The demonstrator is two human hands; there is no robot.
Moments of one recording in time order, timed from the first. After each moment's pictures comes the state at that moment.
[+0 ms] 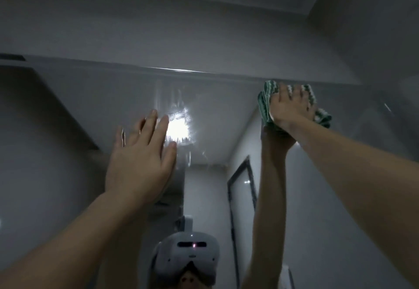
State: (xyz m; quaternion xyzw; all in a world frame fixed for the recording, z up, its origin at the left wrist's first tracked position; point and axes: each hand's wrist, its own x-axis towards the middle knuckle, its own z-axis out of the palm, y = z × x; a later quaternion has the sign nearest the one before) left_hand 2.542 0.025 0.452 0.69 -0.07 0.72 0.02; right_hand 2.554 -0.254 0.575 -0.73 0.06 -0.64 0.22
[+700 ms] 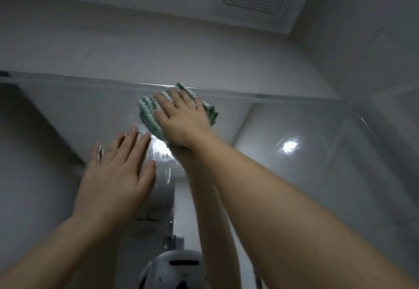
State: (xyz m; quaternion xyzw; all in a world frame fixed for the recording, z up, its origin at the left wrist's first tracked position) left_hand 2.546 0.033 0.453 0.68 -0.07 0.73 0.00; right_hand 2.541 -0.102 0.579 -0.71 -0.23 -0.66 0.01
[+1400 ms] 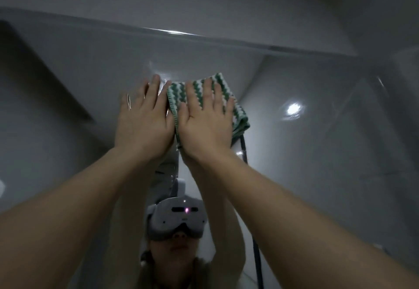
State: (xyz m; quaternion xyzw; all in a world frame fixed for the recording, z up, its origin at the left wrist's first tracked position) left_hand 2.540 0.031 0.453 0.71 -0.06 0.70 -0.01; right_hand 2.542 -0.086 0.452 -0.71 -0.13 -0.68 0.11
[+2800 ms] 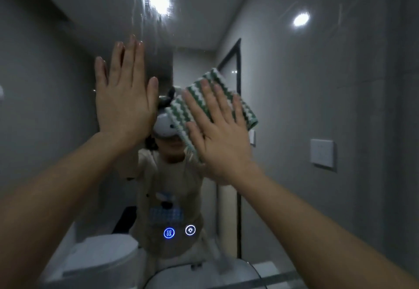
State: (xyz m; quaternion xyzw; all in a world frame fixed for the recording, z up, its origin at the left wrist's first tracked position) left_hand 2.533 0.027 0.305 0.73 -0.07 0.68 0.04; right_hand 2.540 -0.152 0.252 -0.73 -0.19 -0.65 -0.01
